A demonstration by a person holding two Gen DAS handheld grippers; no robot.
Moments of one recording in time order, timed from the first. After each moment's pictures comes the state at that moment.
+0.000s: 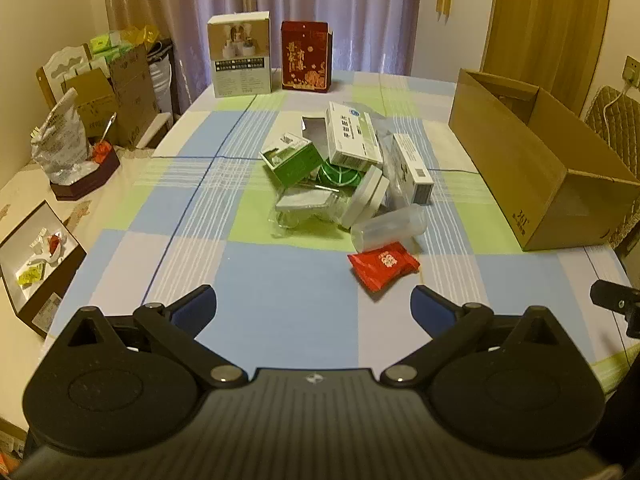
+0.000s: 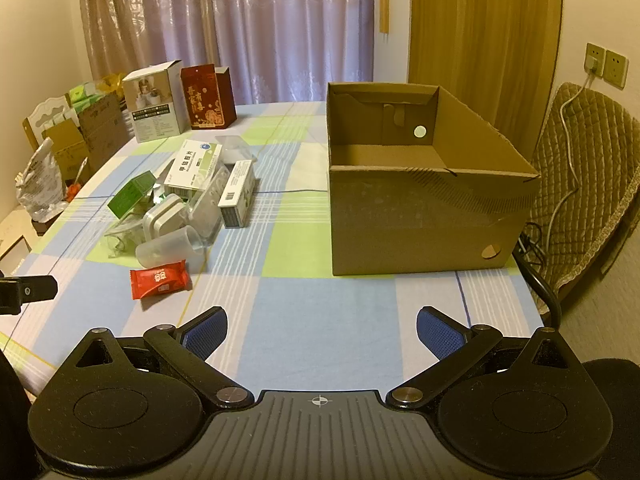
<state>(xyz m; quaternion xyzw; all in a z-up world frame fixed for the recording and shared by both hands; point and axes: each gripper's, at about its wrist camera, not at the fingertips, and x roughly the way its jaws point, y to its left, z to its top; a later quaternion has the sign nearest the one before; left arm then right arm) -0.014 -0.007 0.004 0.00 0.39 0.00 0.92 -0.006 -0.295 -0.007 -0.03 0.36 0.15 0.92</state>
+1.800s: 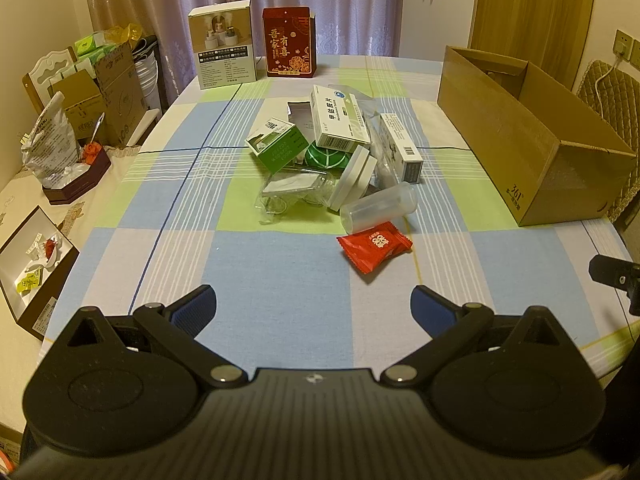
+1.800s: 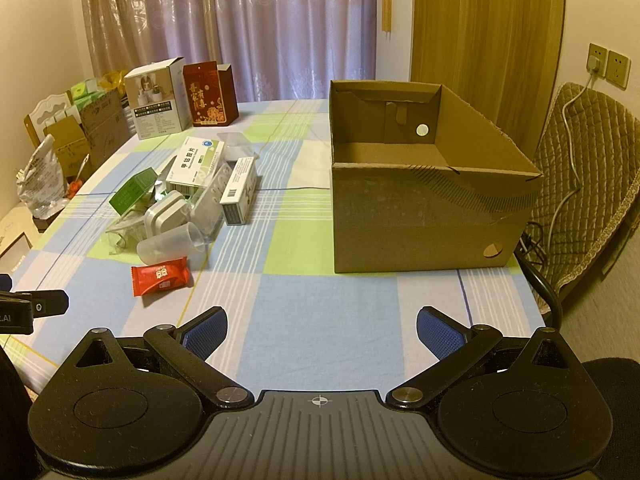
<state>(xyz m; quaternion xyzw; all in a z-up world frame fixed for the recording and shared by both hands) -0.014 -0.017 -0.004 0.02 0.41 -0.01 0.91 -0.007 -0.293 -0.007 -0.03 0.36 0.15 0.92</state>
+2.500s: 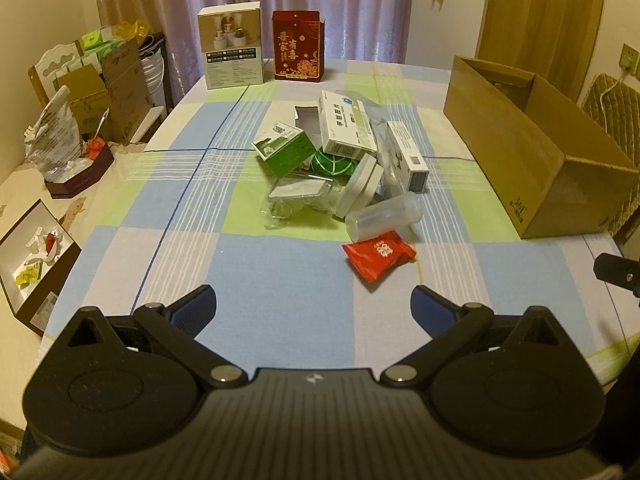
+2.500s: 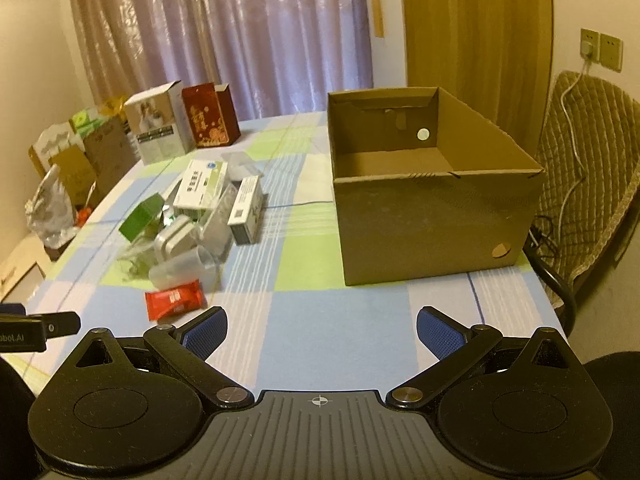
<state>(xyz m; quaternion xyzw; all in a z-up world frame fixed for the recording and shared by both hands) -0.011 -0.009 0.000 0.00 0.40 0.00 0.92 -0.004 -0.297 0.000 0.01 0.35 0.17 0.92</state>
